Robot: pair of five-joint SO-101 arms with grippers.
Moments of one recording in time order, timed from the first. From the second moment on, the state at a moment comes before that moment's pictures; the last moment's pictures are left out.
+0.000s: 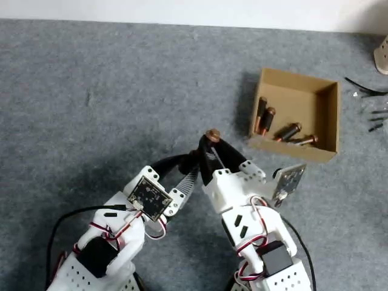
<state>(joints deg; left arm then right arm) 31.8 -103.4 87.9 36.6 -4.3 -29.2 -101.8 92.1 17.1 -21.5</state>
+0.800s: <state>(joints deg) 27.6 -103.8 87.7 36.5 -4.4 -29.0 -101.7 92.2 17.1 -21.5</state>
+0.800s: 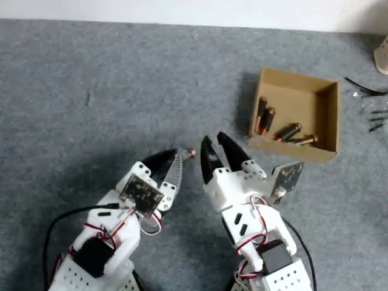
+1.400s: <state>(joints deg) 1.7 -104.1 95.2 30.8 -4.4 -29.6 -101.7 92.9 17.1 -20.1</state>
